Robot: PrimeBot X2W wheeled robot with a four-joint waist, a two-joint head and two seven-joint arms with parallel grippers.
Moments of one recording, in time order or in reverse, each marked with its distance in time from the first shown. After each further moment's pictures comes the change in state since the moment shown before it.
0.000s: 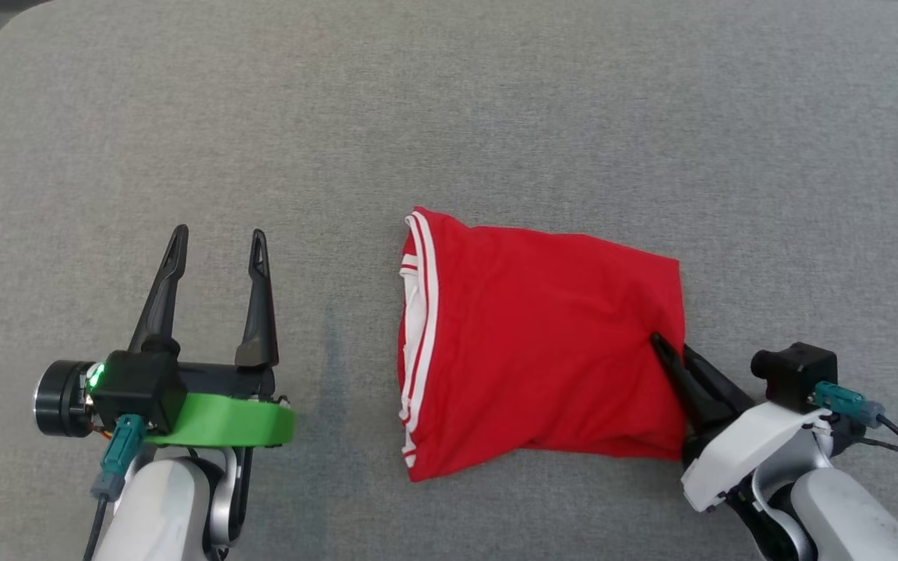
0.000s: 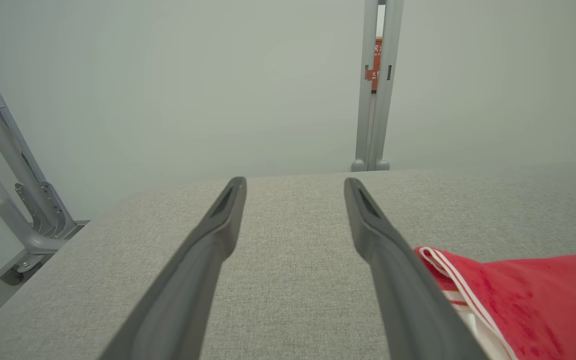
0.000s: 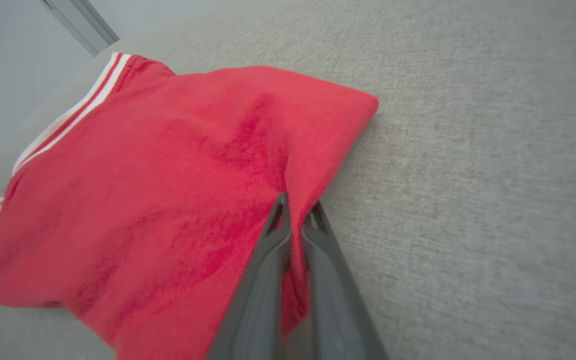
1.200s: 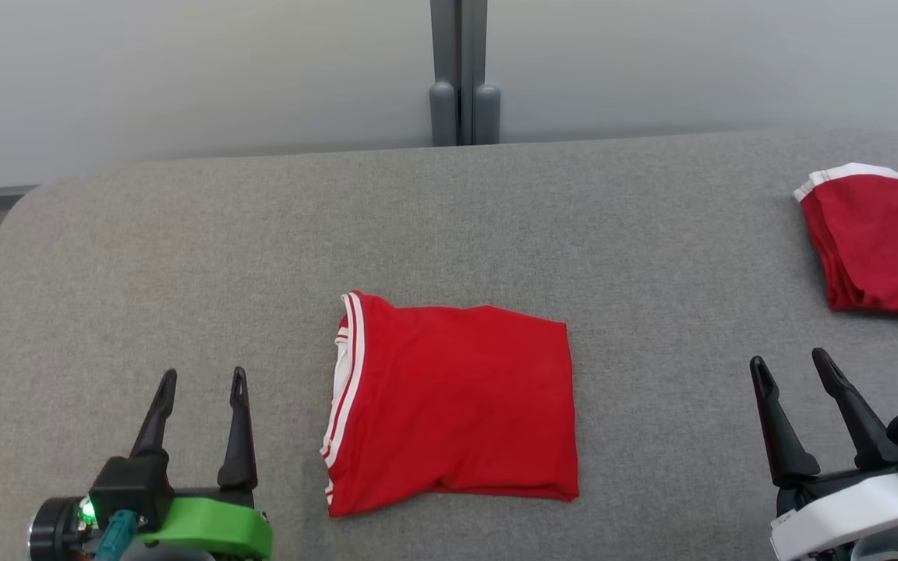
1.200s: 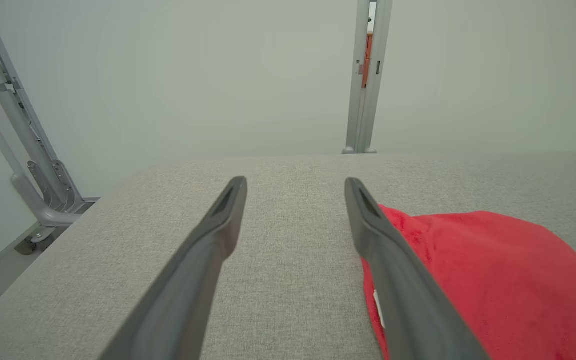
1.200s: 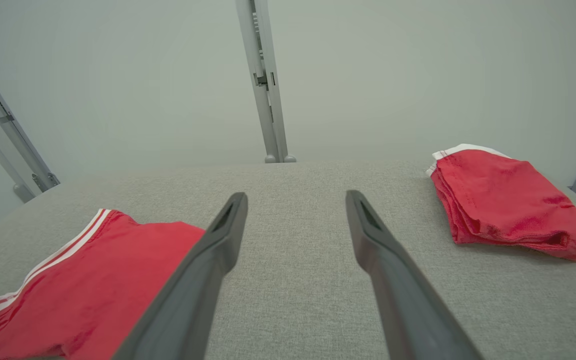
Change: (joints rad) left arm 0.251 0.080 -0.023 0.002 -0.096 0.082 0.054; right arm 0.334 0.102 -0.343 -0.397 -0.175 -0.001 0.026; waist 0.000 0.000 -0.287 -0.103
